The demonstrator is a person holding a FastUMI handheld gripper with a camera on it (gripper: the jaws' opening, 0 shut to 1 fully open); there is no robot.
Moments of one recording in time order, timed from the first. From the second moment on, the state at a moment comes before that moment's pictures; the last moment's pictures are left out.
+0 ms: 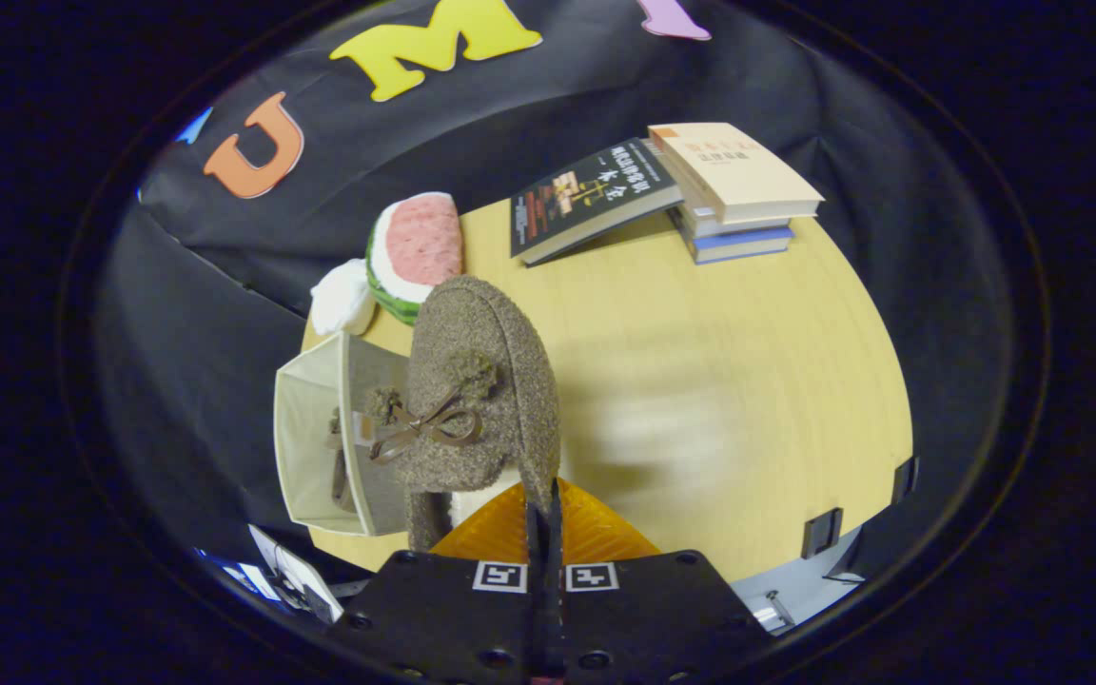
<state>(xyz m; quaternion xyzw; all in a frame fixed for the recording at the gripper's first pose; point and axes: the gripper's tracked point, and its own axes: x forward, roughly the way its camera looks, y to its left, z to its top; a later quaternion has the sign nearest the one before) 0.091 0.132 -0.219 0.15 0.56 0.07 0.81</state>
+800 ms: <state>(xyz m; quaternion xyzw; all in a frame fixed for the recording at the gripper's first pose) 0.104 0.360 -0.223 0.10 0.56 0.11 0.81</state>
